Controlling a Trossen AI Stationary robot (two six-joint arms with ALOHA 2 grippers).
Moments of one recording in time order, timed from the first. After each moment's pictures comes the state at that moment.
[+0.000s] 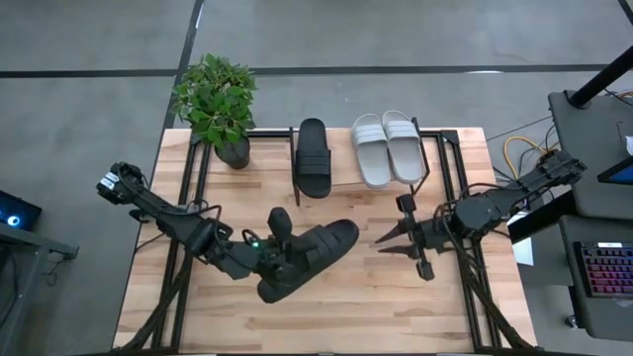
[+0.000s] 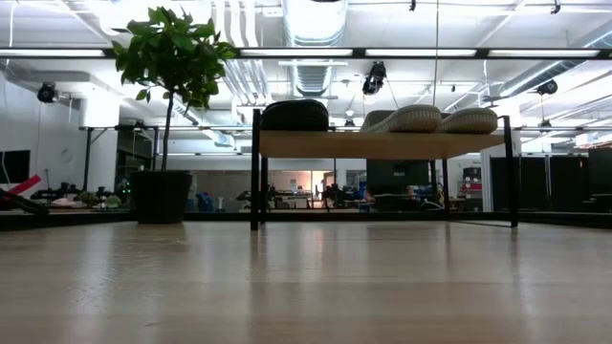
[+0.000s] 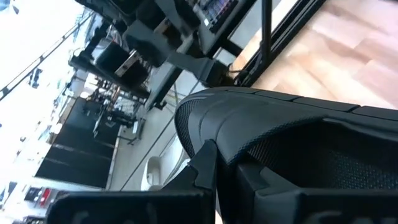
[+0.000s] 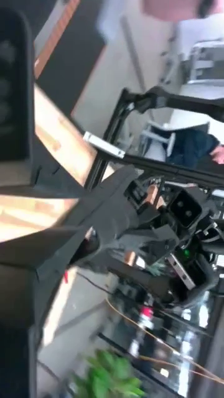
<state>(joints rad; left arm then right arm) -0.54 1.43 1.35 -0.24 -0.70 0.76 0.49 0.99 0.84 0.09 0.22 -0.26</state>
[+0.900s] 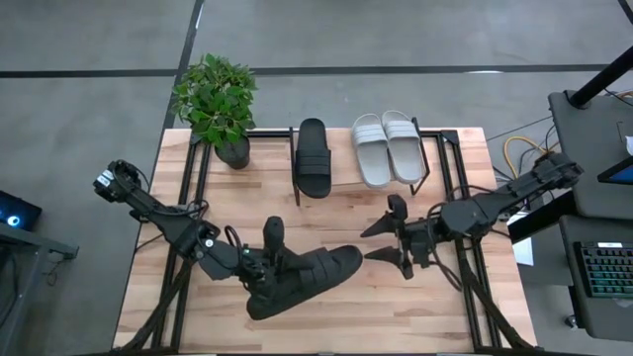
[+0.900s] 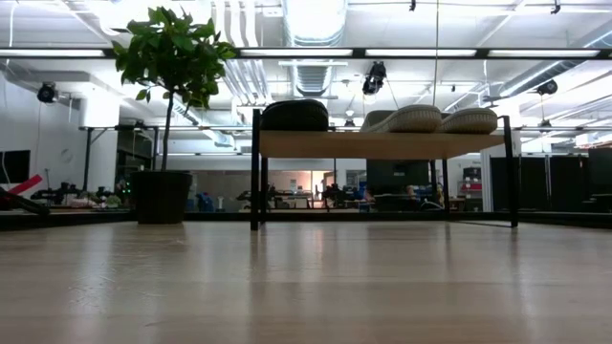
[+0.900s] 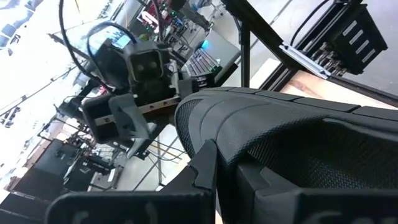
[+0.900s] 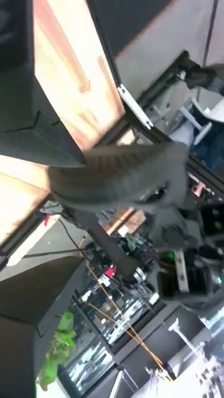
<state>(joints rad) -0.58 1.39 1.34 -0.11 -0.54 0.75 0.46 1.11 0.89 0.17 0.24 -0.71</state>
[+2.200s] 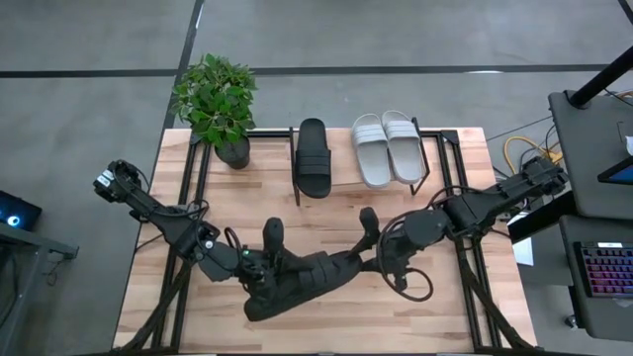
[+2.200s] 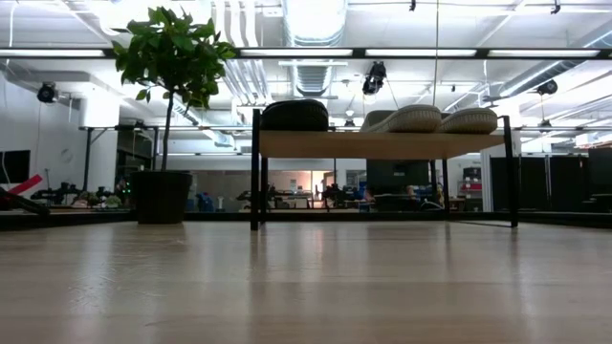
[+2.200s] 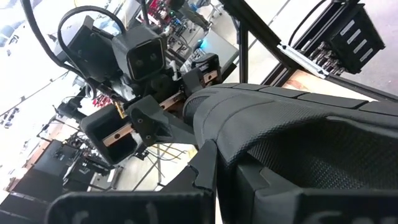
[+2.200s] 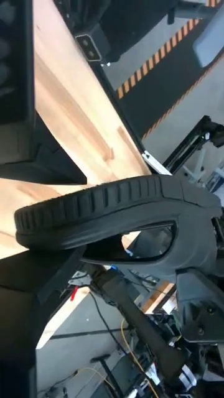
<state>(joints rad) -0.58 1.39 1.33 -0.11 -0.55 0.75 0.44 1.34 1.26 -0.31 0.08 -0.49</state>
